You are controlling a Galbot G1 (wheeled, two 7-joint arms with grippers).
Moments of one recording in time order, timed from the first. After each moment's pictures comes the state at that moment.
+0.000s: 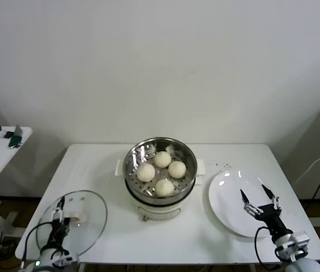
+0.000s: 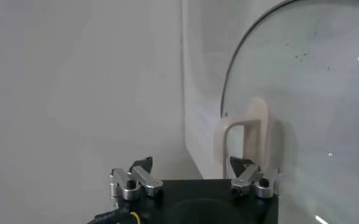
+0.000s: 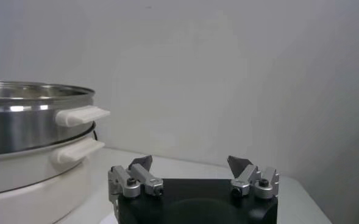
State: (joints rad) left arm 1.52 -1.32 -0.70 -1.67 1.30 0.05 -0.10; right arm -1.52 1.15 0.70 1.78 0.35 0.11 -0.22
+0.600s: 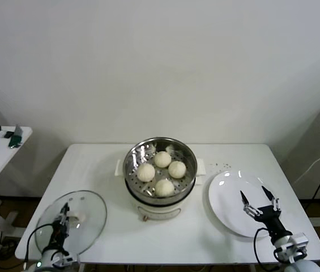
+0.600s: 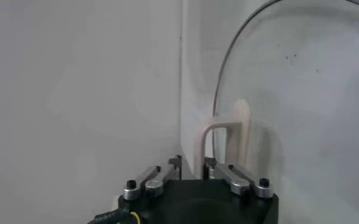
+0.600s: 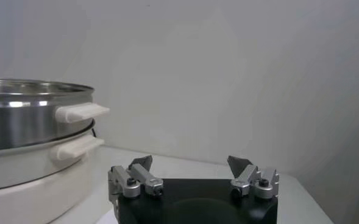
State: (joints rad) left arm 1.49 -1.33 -0.70 -1.61 1.27 0.03 -0.15; right arm -1.52 1.18 0.71 1.77 0.33 0.12 -0.23
